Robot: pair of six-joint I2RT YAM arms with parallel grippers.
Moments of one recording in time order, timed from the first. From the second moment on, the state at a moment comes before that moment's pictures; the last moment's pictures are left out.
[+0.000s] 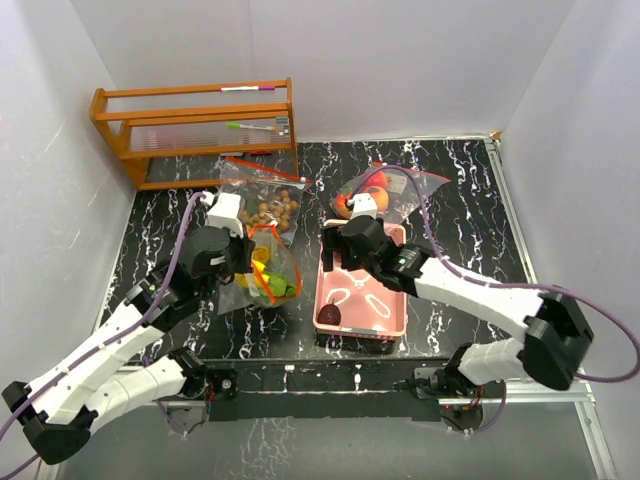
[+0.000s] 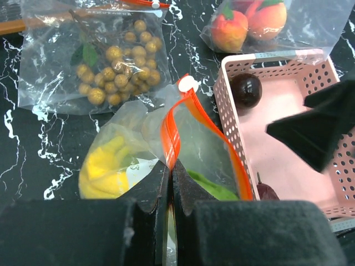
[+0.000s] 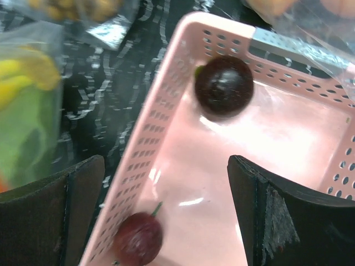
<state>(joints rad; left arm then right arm) -0.78 0.83 0.92 -0.56 -0.40 -0.32 0.86 1.27 0.95 -0.30 0.30 0.50</state>
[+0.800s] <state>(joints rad) -0.78 0.72 0.91 -0.56 -0.37 -0.30 0.69 1.70 0.96 -0.10 0.32 0.59</state>
